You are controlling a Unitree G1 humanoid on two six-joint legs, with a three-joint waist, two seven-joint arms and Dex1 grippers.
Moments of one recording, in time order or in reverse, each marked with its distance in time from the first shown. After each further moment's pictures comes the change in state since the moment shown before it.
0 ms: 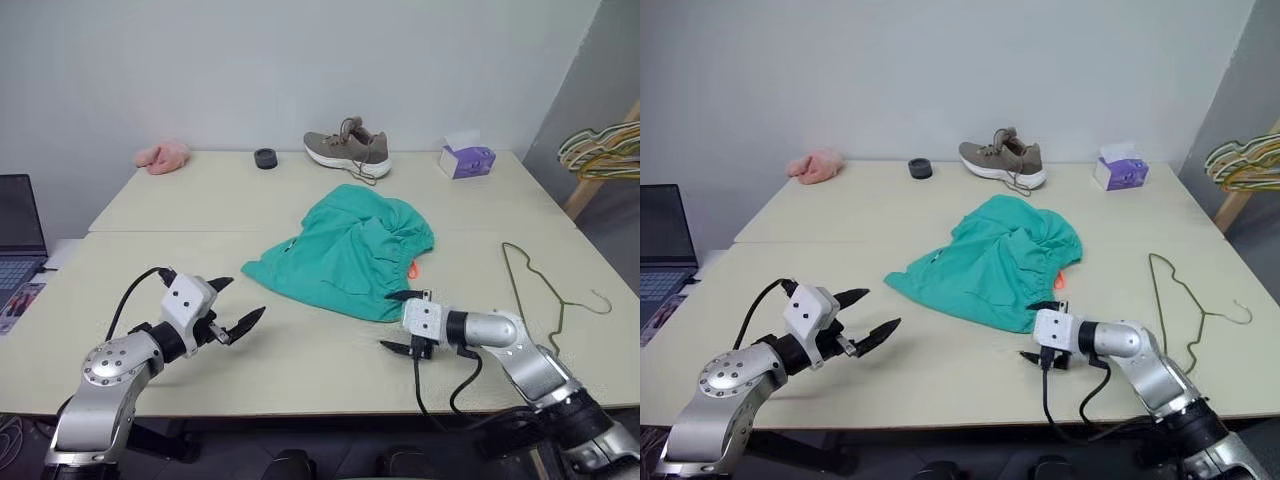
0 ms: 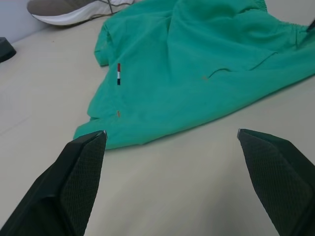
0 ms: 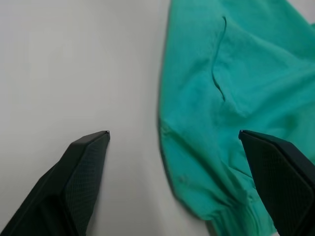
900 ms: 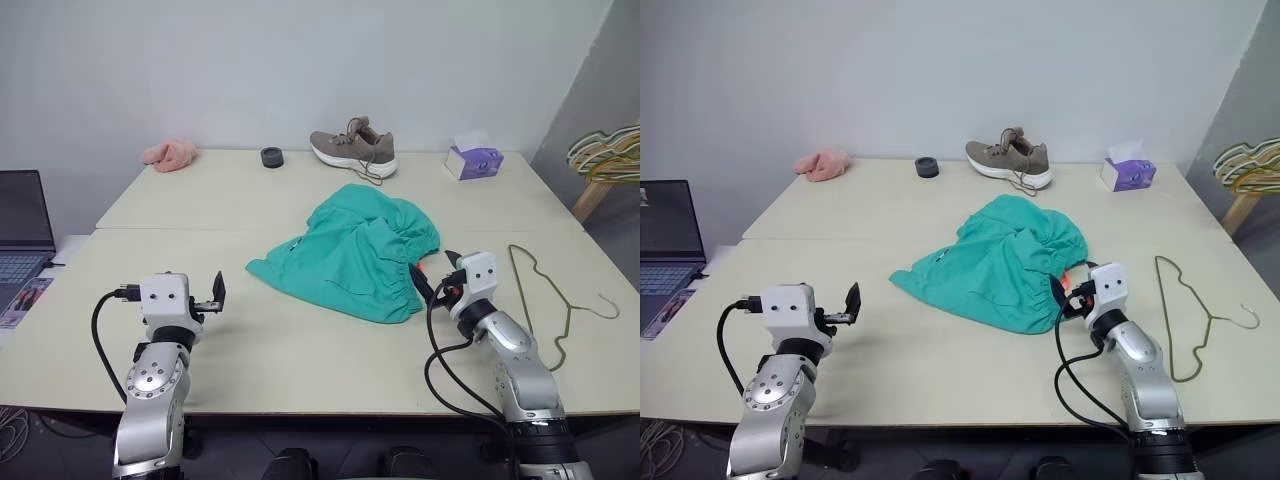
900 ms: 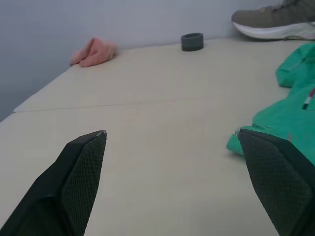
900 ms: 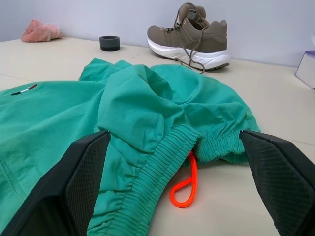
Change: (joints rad) left arm 0.003 -0.379 0.086 -0.032 0.152 -0.012 0.599; right arm 0.171 0.347 -0.424 -0.082 0.350 0.176 -0.447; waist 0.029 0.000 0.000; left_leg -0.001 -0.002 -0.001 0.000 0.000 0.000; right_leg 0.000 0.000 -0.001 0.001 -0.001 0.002
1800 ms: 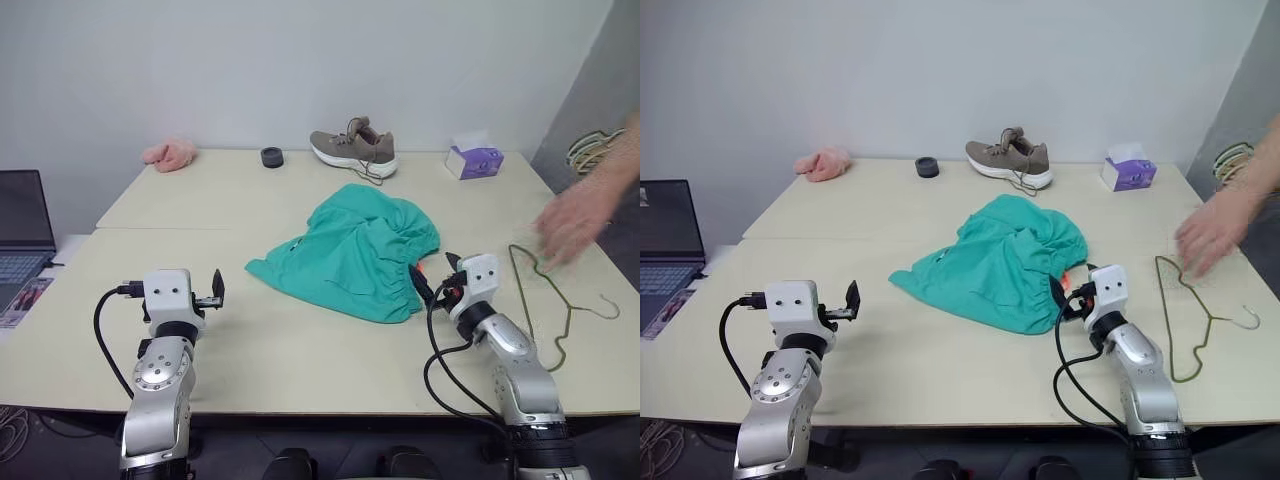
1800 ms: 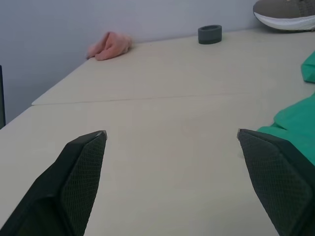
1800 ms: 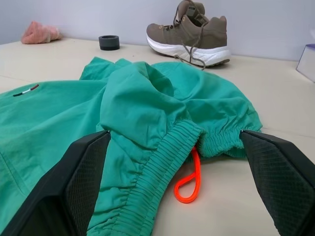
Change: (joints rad) left arm -0.053 -0.019 -0.011 0.001 0.073 0.066 0.110; right arm 0.016 0.013 -0.003 -0.011 0.010 0.019 -0.017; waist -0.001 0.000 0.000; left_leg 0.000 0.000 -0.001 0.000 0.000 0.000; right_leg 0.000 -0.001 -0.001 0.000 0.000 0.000
